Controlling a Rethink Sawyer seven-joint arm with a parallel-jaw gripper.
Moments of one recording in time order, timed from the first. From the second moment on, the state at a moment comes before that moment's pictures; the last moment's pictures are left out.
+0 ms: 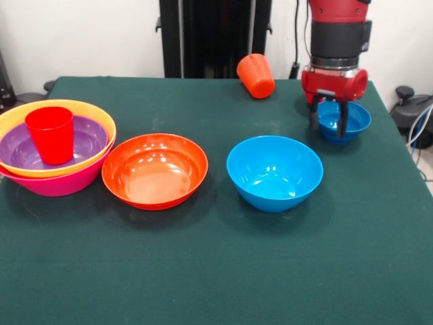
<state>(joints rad) -0.06 -0.60 0.14 2.11 0.30 -0.26 2.29</state>
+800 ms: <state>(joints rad) -0.07 -0.78 0.19 2.19 0.30 -0.24 2.29</state>
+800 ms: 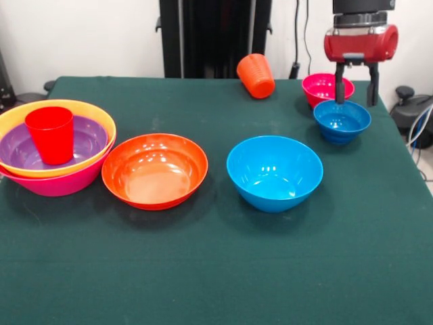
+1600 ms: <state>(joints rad) -0.07 -0.64 0.18 2.20 0.24 -0.31 2.29</state>
